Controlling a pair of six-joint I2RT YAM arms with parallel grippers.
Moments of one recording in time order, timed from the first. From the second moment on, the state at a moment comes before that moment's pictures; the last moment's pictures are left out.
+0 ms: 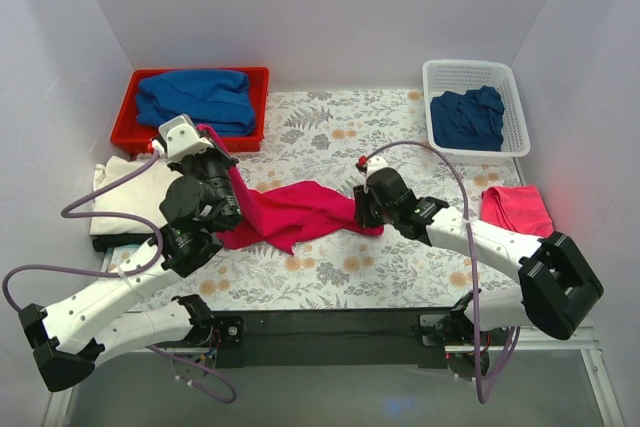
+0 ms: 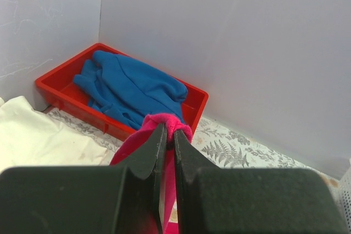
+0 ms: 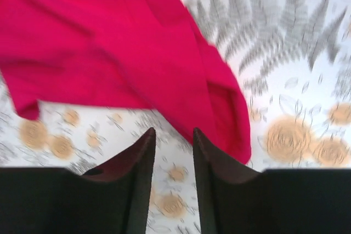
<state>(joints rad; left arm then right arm) -0.92 0.89 0.94 0.38 -1.28 0.10 0.78 1.32 0.74 -0.20 0.09 0.35</state>
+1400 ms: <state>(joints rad) -0.92 0.88 0.95 0.11 -1.26 -0.13 0.77 1.82 1.08 -0.12 0.16 0.21</state>
